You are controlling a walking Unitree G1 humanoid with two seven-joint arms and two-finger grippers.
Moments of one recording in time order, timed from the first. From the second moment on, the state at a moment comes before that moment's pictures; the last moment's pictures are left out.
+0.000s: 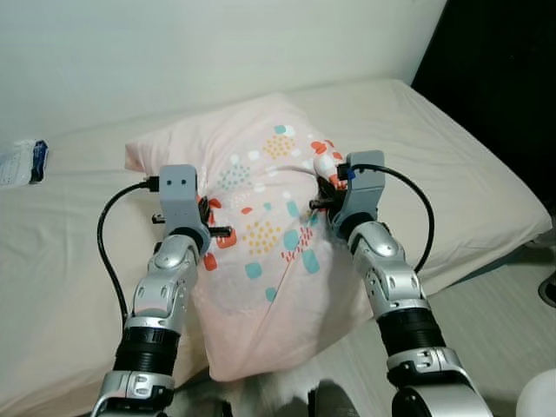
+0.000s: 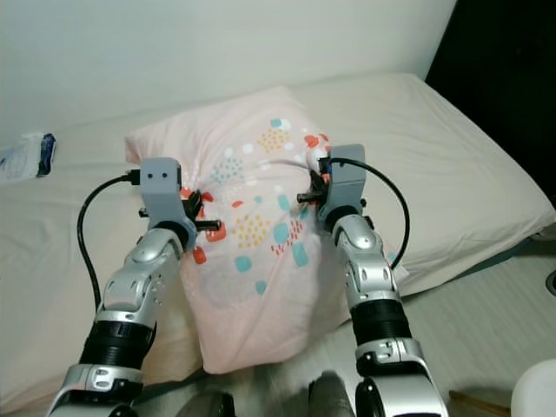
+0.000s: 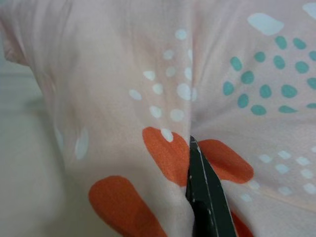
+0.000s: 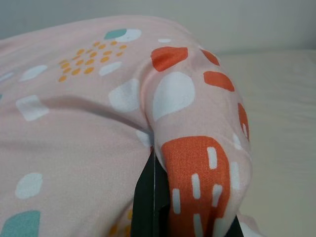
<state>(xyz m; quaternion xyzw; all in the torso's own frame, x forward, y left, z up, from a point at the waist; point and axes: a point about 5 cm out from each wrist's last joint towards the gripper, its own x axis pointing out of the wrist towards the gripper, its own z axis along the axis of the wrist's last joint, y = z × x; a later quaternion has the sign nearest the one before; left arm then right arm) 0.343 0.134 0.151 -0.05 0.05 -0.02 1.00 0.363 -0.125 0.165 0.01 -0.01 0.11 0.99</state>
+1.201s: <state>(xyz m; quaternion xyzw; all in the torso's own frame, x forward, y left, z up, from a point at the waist) 0.344 0.126 0.146 -0.01 0.06 -0.07 1.00 0.363 -0.140 0.164 0.00 -0.01 0.10 1.00</state>
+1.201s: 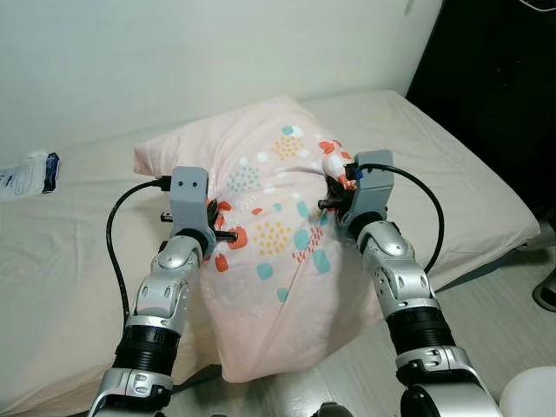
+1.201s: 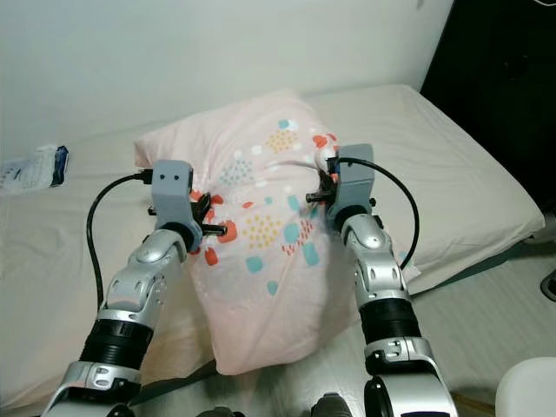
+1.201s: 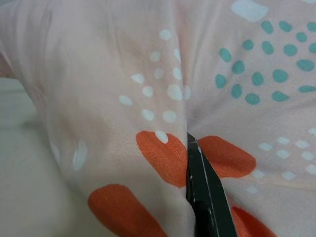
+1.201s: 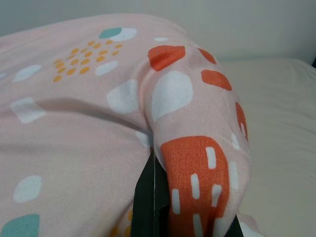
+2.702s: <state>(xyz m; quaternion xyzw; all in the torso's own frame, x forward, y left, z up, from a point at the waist) 0.337 0.102 0.120 0.01 0.10 -0.13 0.99 0.336 -0.175 0.125 0.00 0.03 0.04 1.00</state>
